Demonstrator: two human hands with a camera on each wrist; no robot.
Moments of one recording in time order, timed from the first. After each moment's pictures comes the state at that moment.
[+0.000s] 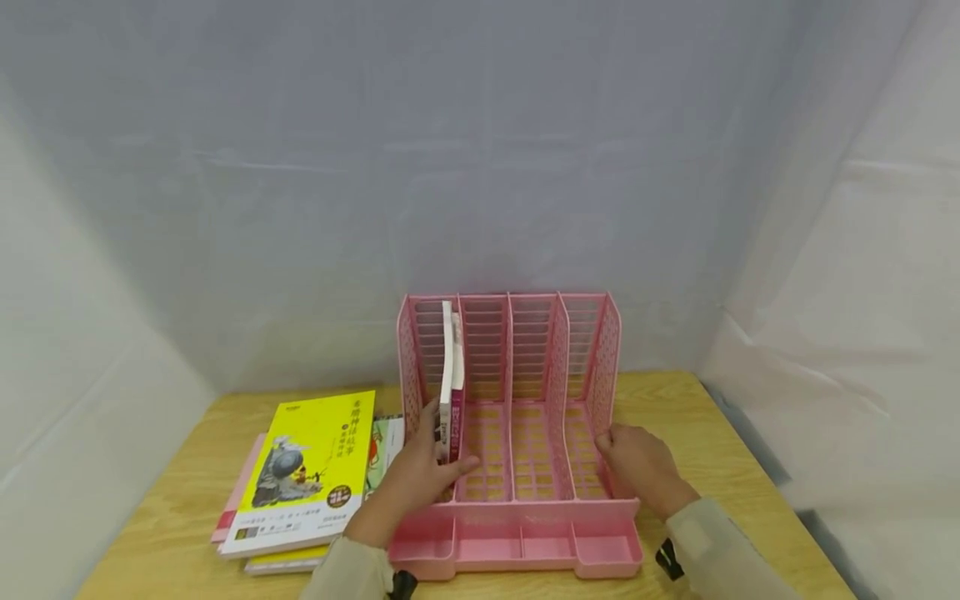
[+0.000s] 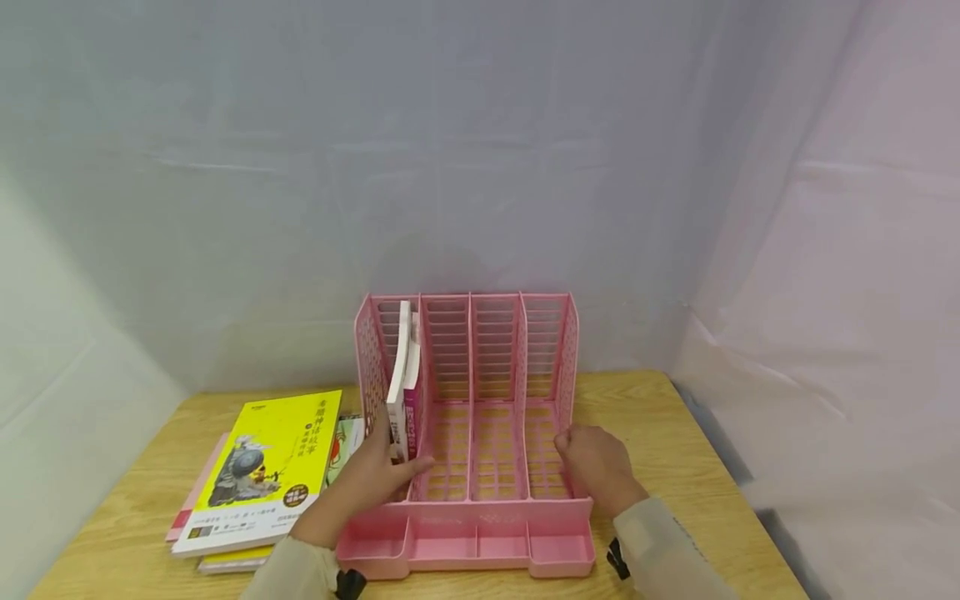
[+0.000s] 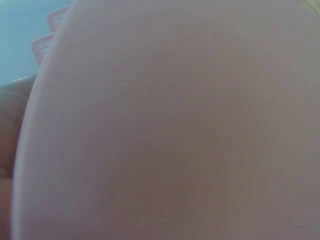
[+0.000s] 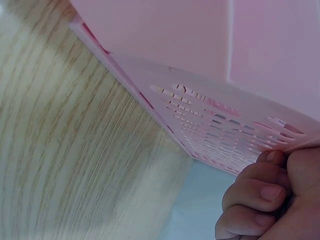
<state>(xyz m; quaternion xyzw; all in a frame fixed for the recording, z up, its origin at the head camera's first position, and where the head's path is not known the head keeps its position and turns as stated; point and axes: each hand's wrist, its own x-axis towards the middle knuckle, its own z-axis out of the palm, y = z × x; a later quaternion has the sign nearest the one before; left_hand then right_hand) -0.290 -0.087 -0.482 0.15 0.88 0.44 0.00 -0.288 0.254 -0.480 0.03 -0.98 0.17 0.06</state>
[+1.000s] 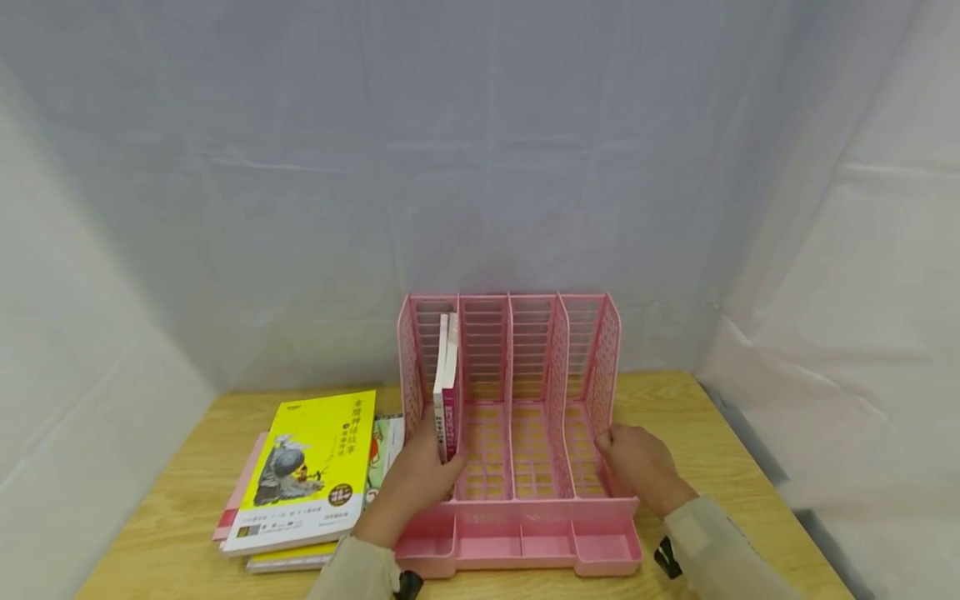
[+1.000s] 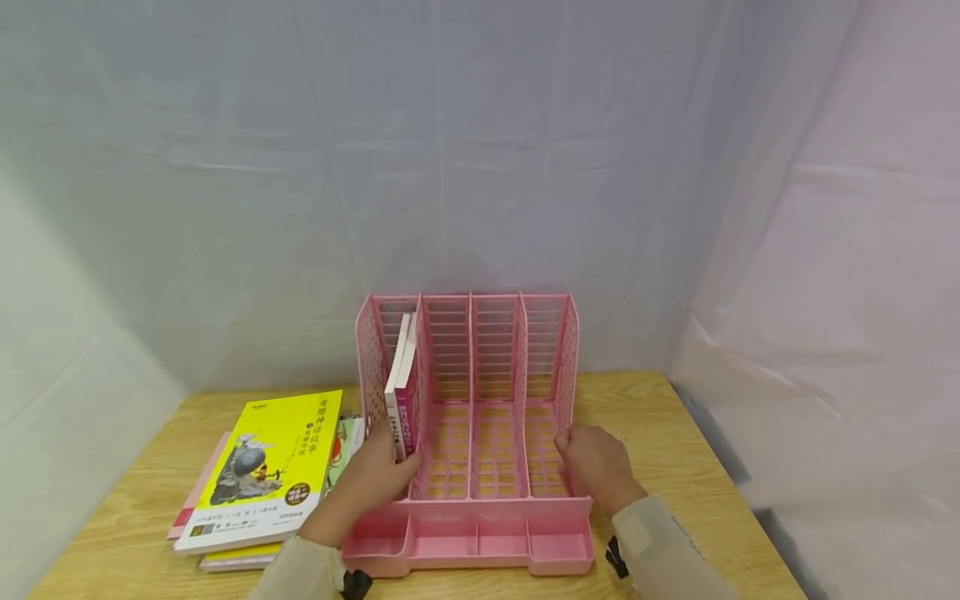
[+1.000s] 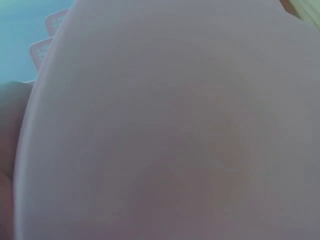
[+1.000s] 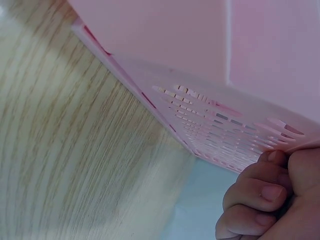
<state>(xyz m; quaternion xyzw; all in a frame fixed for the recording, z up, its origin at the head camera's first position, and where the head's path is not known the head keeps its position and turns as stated) -0.289 -0.081 -0.485 0.14 0.91 0.39 -0.07 -0.287 0.254 -0.479 0.01 -0.98 0.19 0.04</state>
